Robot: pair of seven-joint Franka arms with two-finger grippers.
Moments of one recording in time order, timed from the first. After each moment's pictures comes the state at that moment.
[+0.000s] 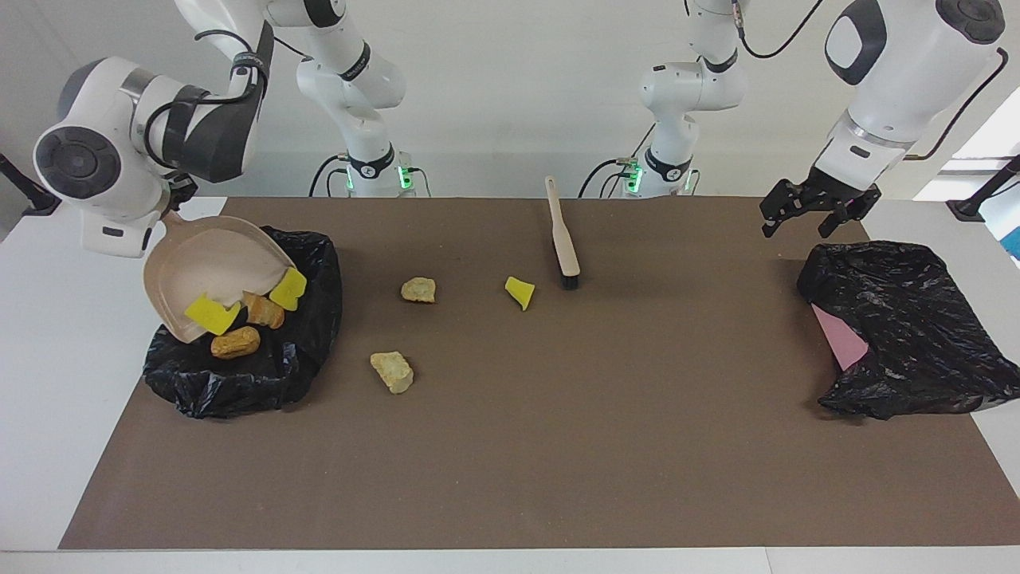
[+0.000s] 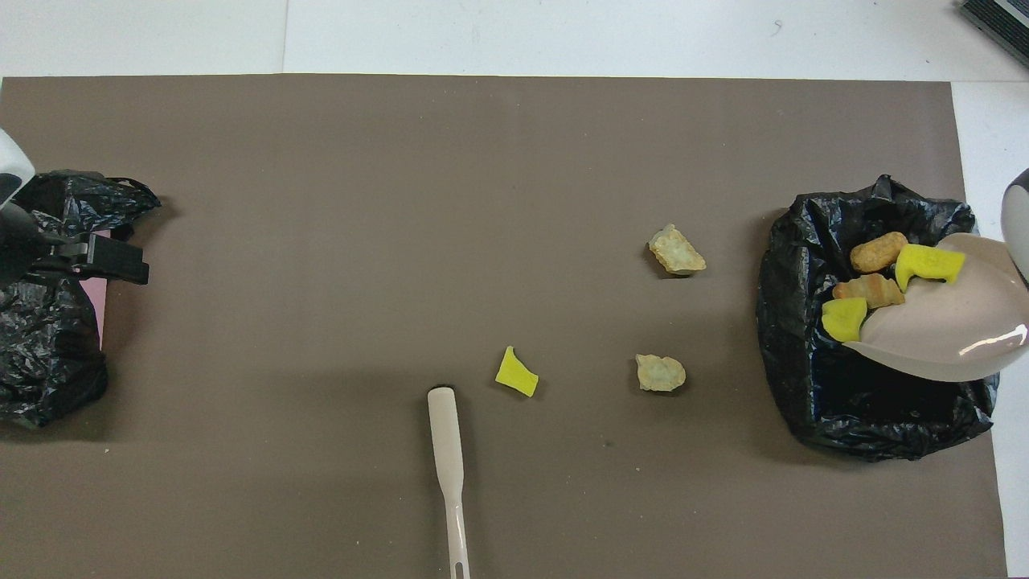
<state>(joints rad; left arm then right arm) -0.05 -0.02 0.00 -1.67 -0.04 1.63 0.00 -0.15 0.28 0.01 -1.37 -0.52 1.16 -0.93</state>
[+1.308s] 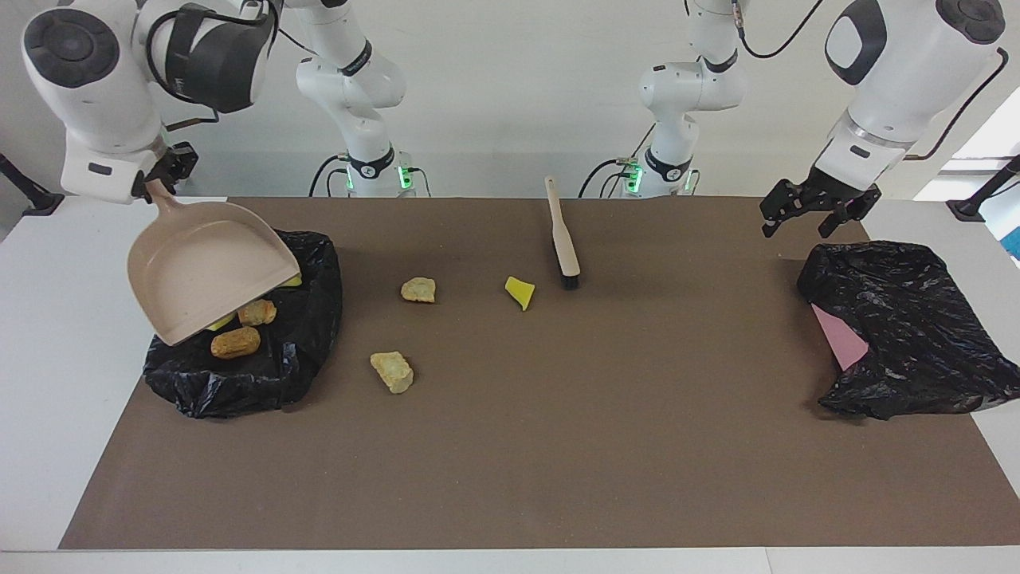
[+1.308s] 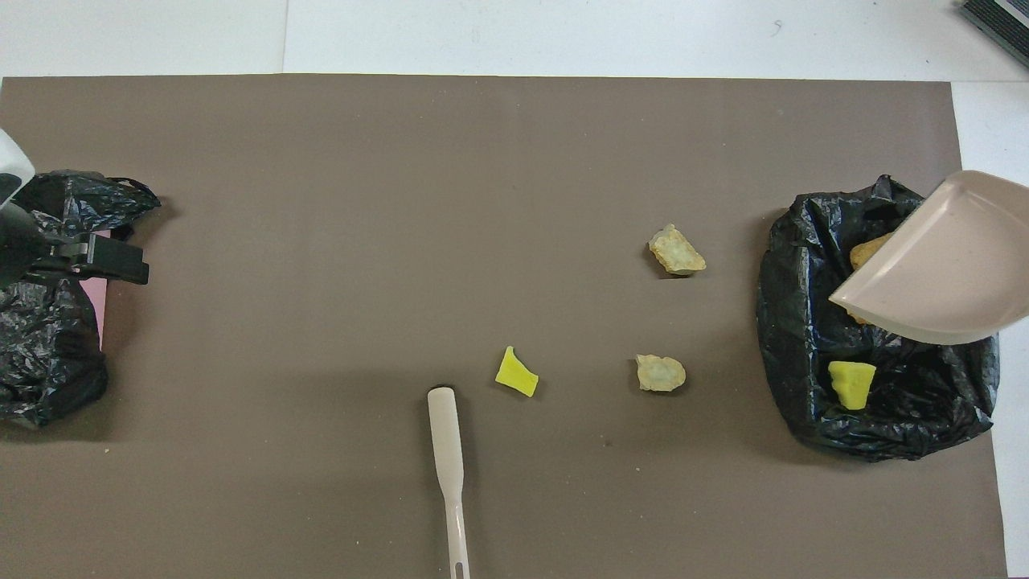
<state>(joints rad) -0.05 -0.02 0.00 -1.67 -0.04 1.63 0.00 -0.08 0.17 0.04 -1.36 -0.46 1.24 -0.84</state>
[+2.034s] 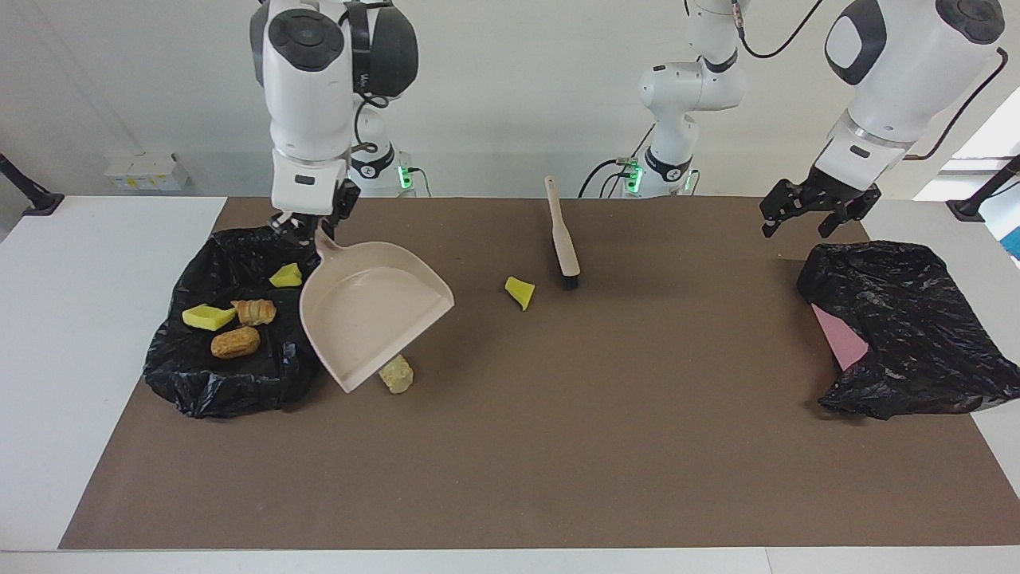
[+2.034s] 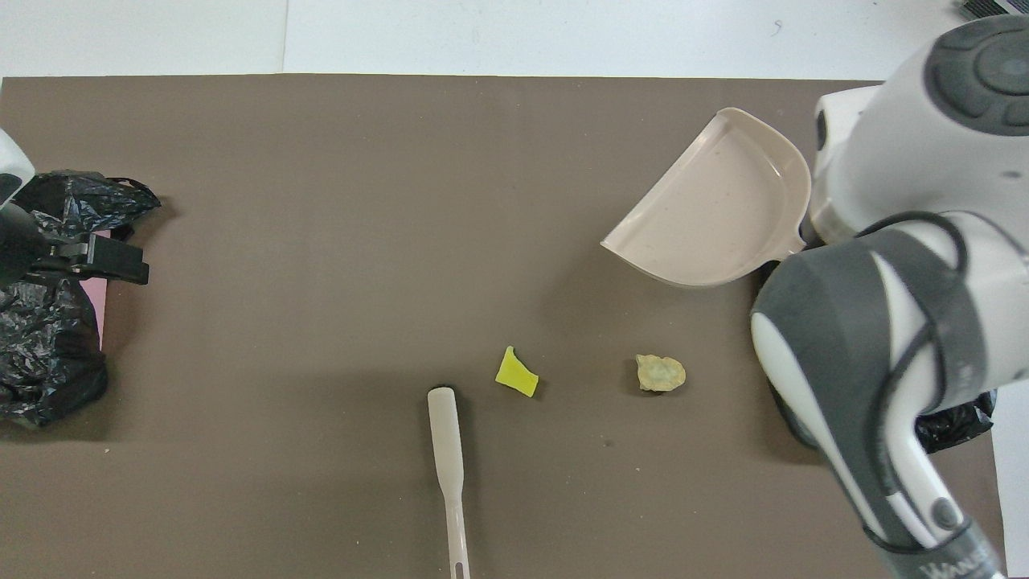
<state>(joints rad) -0.05 -0.02 0.00 -1.67 -0.04 1.63 0.00 0.24 0.16 0.05 -1.47 -0.24 1.52 -0.45</state>
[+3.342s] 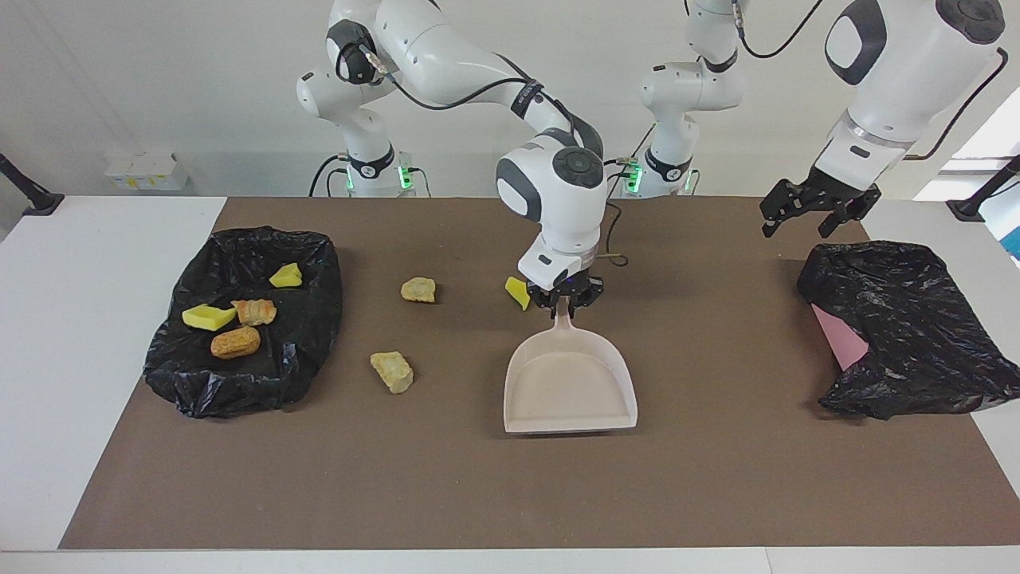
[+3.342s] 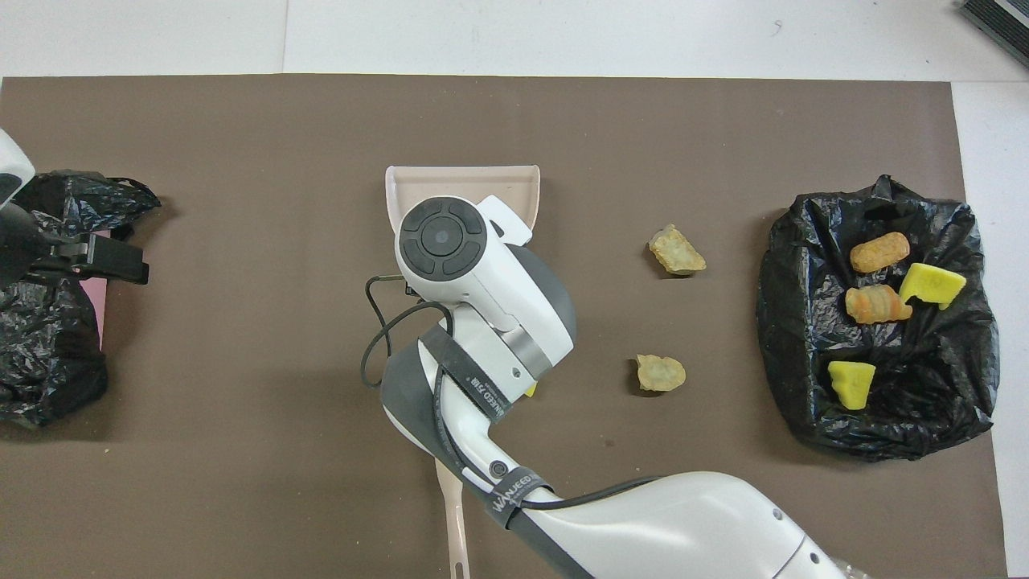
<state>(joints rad) -0.05 -0.02 0.00 -1.67 -0.04 1.63 0.00 0.63 0.62 0.05 -1.31 -0.04 1.97 0.71</state>
